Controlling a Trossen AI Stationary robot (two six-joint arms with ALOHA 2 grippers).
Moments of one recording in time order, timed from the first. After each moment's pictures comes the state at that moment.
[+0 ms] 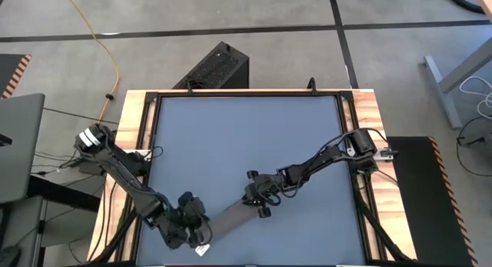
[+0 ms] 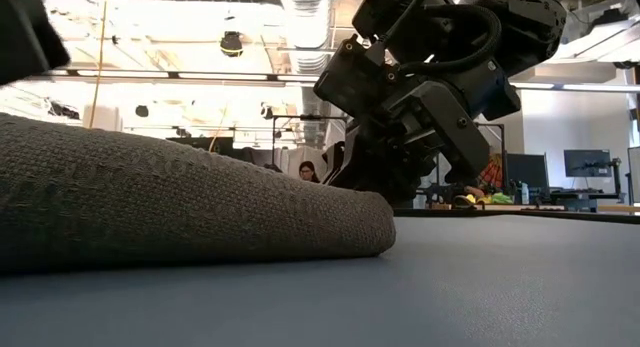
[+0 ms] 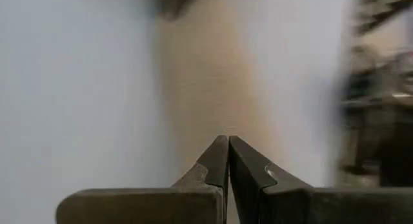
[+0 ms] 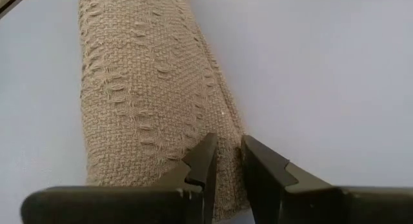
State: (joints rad) left arm -0.82 1.56 0.92 -0.30 -0.53 -1.14; right arm 0.25 2.00 0.97 0.32 -0.02 0.00
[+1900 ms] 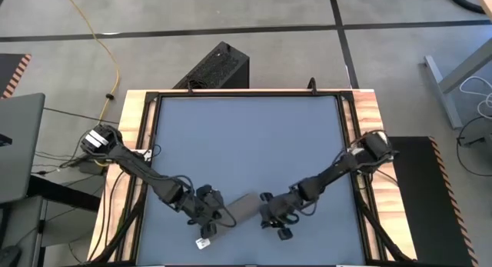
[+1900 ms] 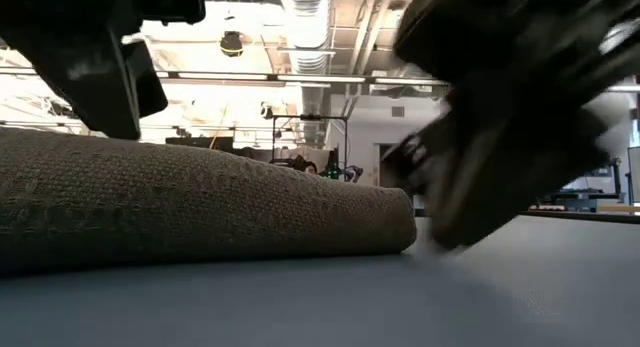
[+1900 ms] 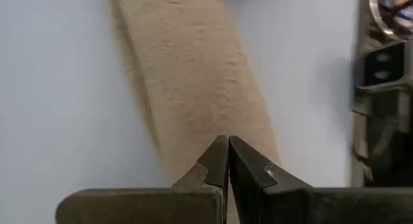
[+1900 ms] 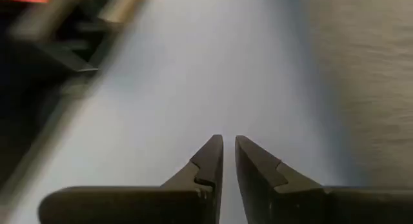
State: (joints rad) left arm -0.57 1.62 0.93 -0.19 -0.16 -0.82; right arm 0.45 1.88 0.92 0.28 -0.14 0.24
